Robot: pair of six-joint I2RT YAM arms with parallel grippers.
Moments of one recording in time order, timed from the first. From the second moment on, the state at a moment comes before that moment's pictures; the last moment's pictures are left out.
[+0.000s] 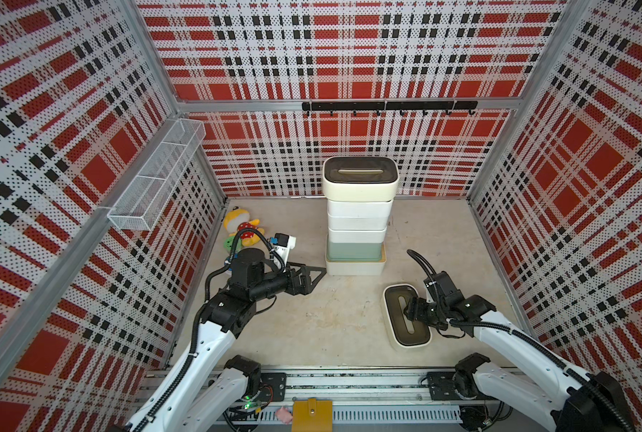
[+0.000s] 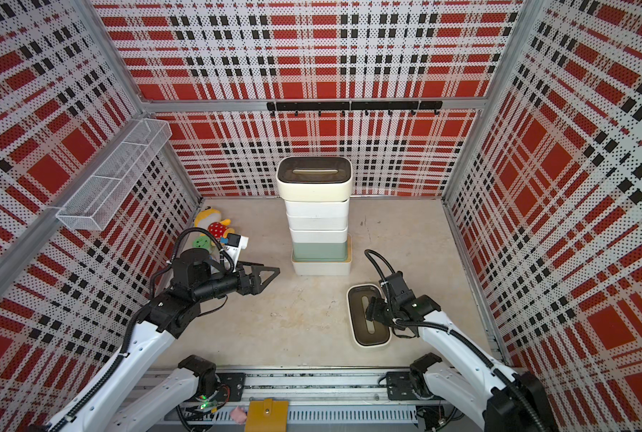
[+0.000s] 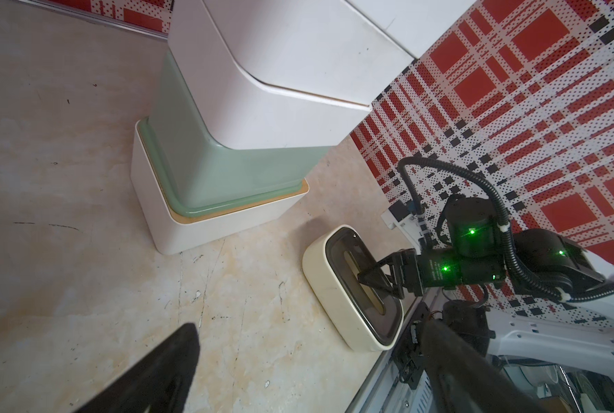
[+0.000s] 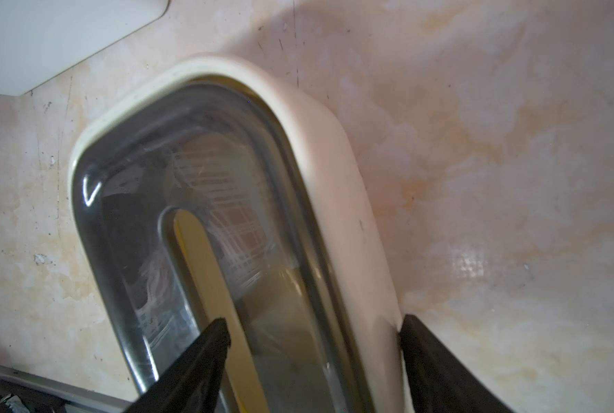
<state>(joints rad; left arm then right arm) -0.36 0.82 0.76 -0.37 0.57 -0.42 0.48 0.97 0.54 -0.71 -0.07 0.70</state>
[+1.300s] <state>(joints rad) -0.39 0.85 0.76 -0.37 0.53 -0.44 0.55 1.11 0.55 -0.59 0.00 0.64</state>
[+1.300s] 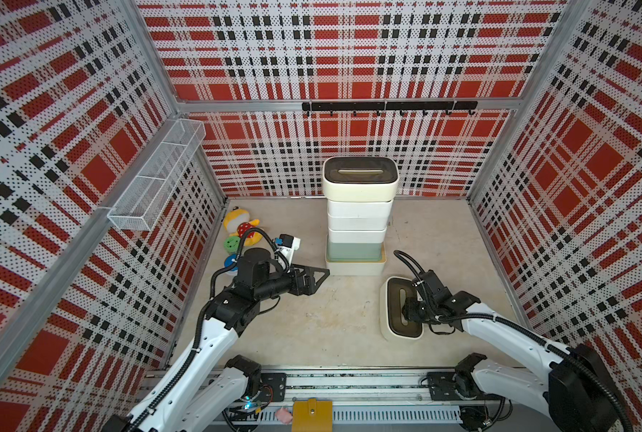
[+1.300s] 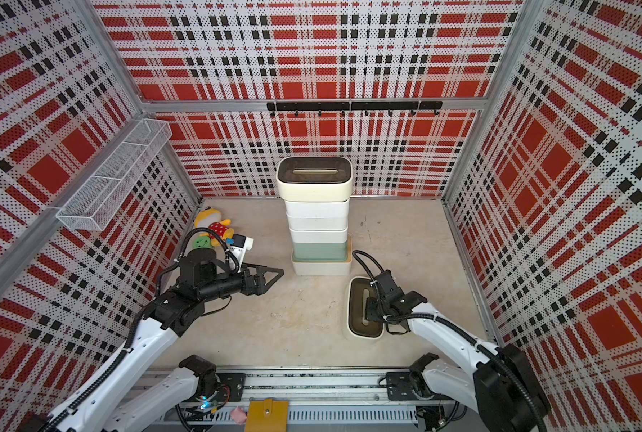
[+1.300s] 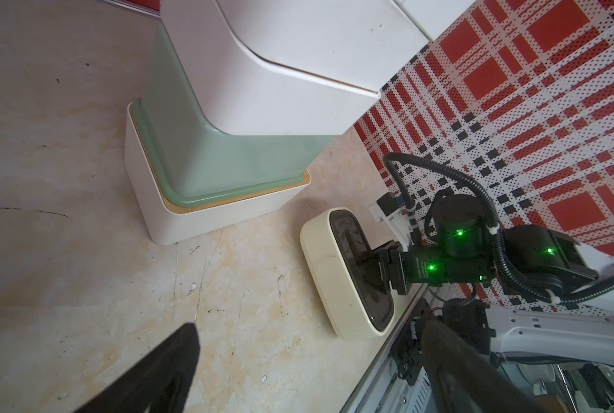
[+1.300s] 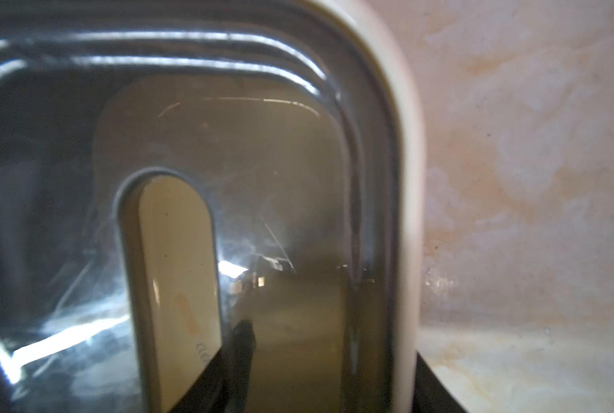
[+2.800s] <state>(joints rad) -0.64 1.29 0.76 -0.17 0.75 -0.61 0.81 1.06 0.70 -0.53 -0.01 0.35</state>
